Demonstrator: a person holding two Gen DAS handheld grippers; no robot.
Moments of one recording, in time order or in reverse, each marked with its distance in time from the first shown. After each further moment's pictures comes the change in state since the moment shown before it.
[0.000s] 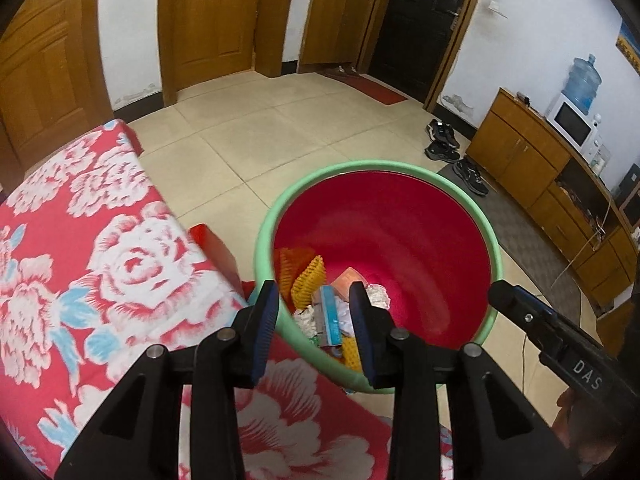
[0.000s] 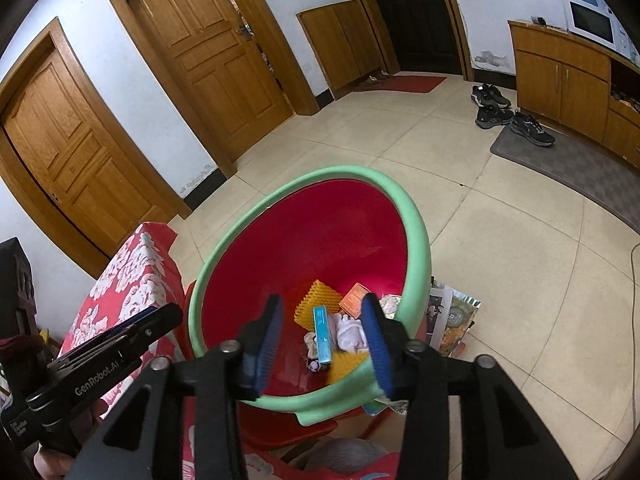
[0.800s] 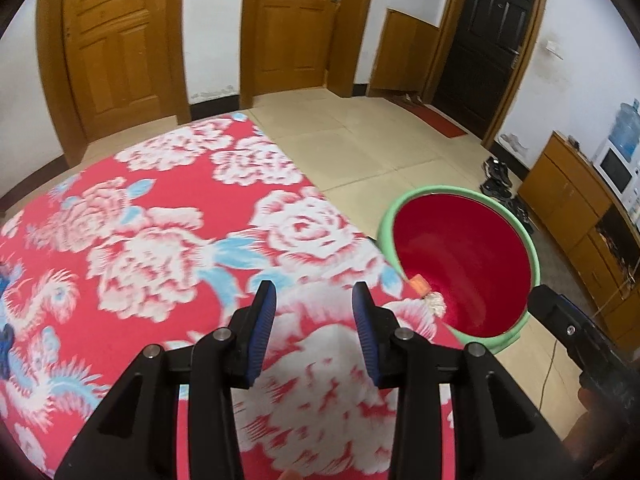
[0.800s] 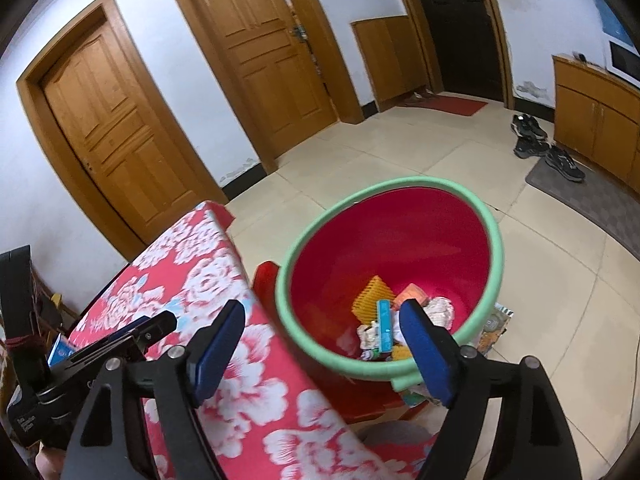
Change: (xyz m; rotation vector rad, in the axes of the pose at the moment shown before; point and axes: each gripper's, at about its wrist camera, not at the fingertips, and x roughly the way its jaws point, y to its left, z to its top) left arm -0.085 0.073 -0.042 -0.150 -0.084 0.186; right arm -0.037 0.084 -0.026 -0.145 -0.026 0.093
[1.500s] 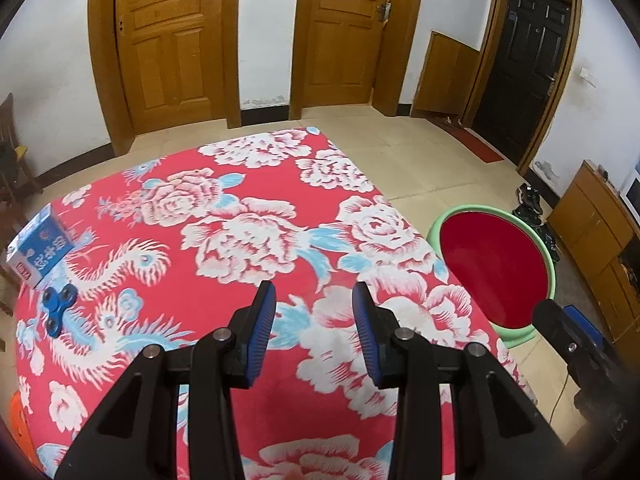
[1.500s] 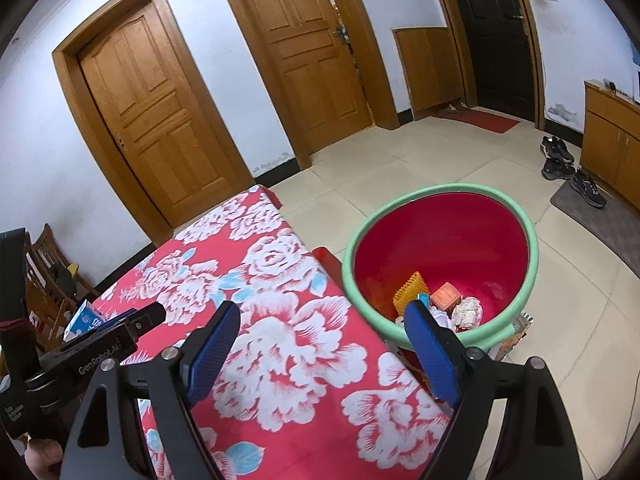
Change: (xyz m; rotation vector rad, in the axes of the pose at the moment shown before) left arm -0.060 0.043 -0.021 -0.090 -0.054 0.126; right arm -0.030 0.053 -0.021 -0.099 -0.005 0.071
